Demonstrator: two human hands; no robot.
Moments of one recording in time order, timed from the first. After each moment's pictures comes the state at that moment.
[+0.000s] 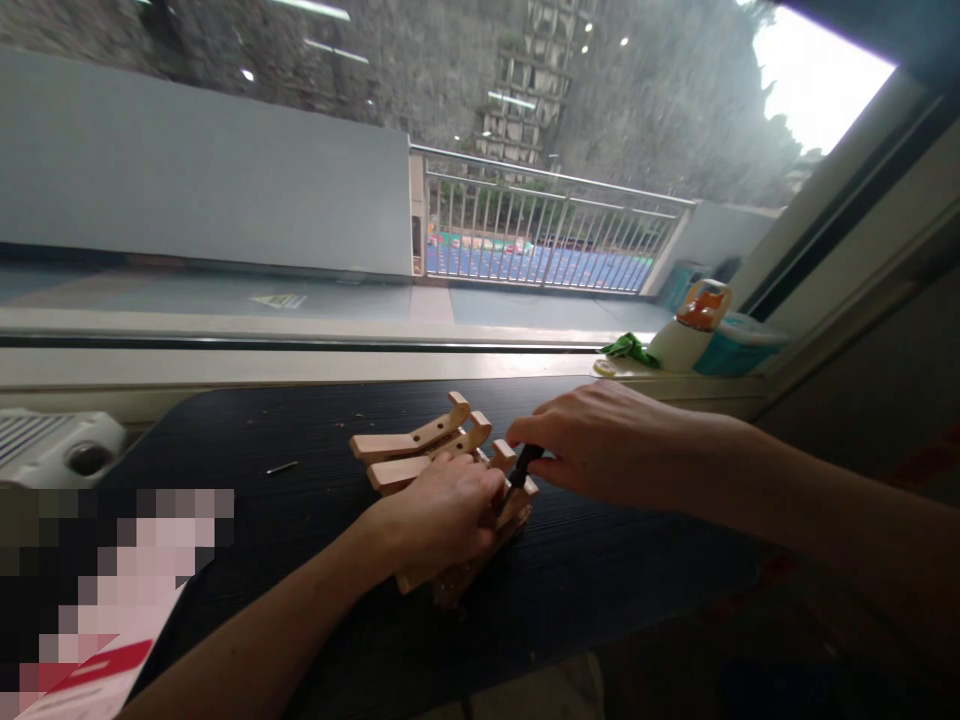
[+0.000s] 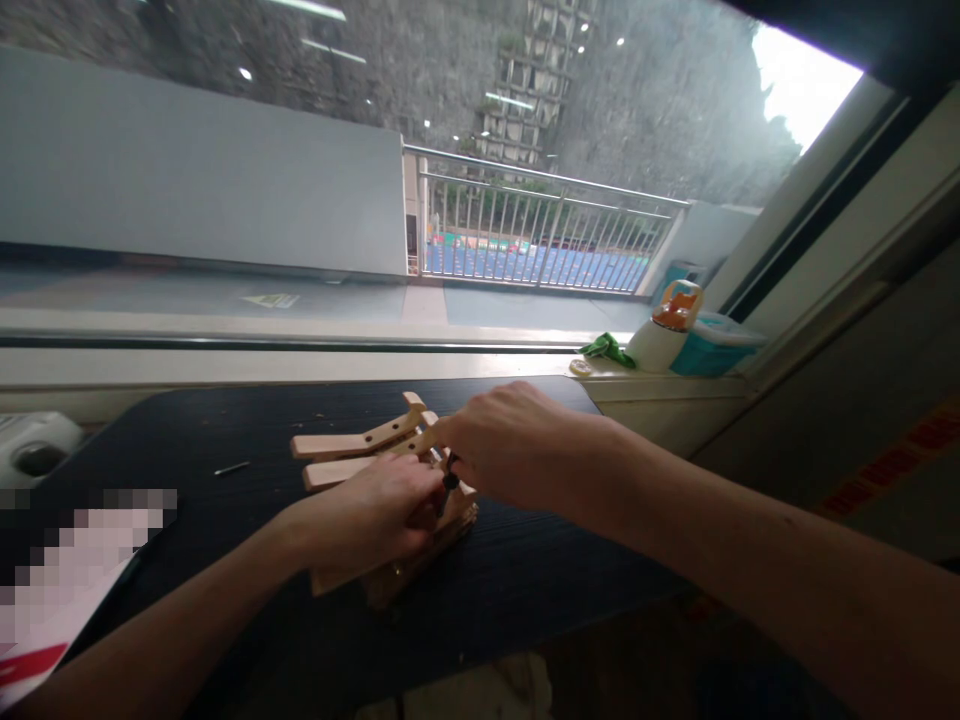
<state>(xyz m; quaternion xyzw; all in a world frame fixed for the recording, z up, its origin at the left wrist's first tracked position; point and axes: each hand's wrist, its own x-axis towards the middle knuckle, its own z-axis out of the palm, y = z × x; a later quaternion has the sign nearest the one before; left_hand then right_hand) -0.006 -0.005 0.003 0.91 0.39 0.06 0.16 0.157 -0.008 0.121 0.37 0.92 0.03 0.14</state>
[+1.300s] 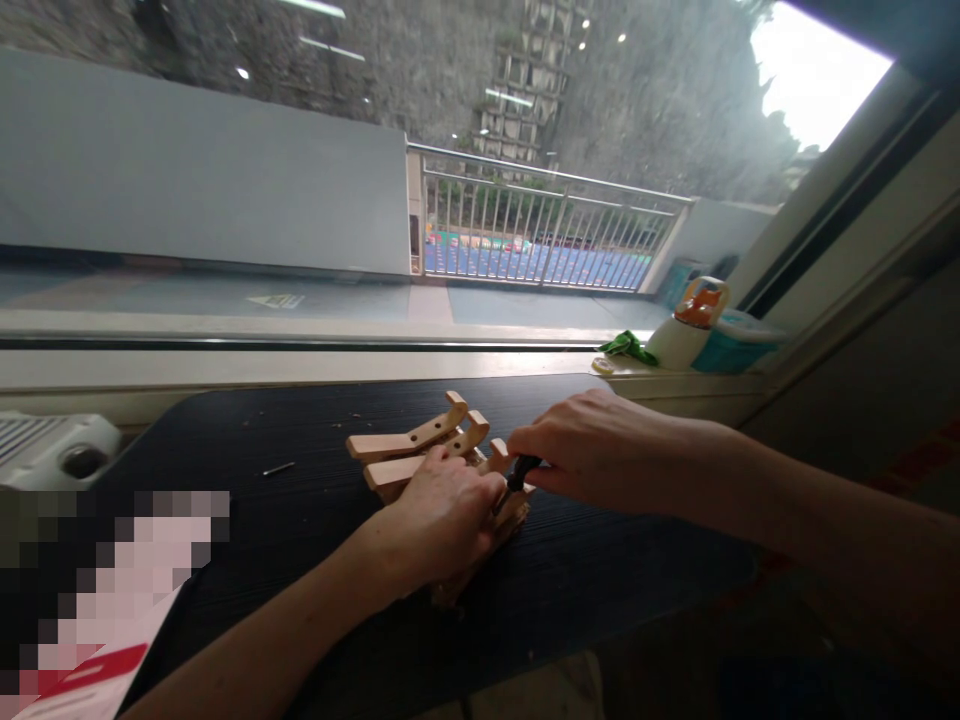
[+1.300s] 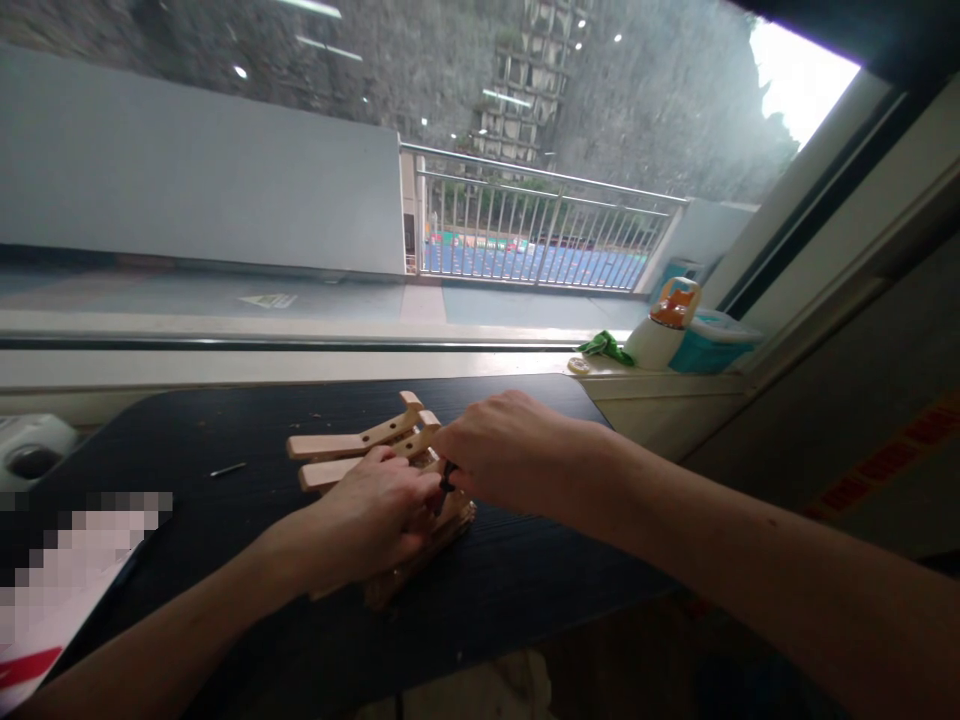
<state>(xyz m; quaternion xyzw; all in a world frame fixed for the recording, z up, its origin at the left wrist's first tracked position) 0.002 -0.016 0.018 0.90 0.42 0.03 0.10 0.160 -0.008 0.117 0.37 0.91 0.02 0.18</state>
